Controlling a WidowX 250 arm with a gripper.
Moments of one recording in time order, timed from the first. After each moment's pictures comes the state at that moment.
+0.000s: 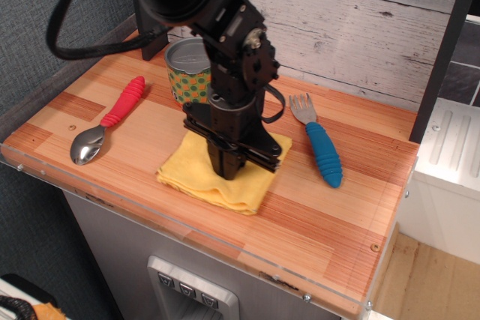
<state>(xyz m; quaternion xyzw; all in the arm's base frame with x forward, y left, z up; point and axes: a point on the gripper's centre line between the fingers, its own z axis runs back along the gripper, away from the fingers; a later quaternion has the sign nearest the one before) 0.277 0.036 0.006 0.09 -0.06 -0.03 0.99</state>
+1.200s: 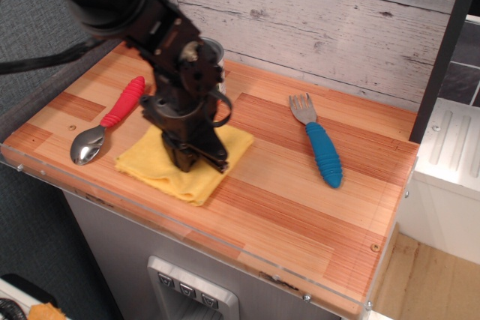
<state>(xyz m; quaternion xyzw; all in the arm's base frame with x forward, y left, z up) 0.247 0.074 0.002 0.10 -0.08 -0.05 0.99</state>
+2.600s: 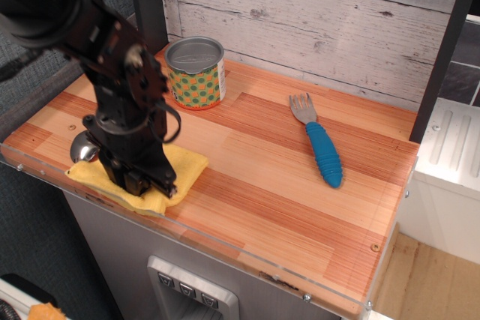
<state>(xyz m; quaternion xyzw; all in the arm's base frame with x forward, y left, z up) 0.211 0.089 0.021 0.09 -0.05 -0.04 0.99</state>
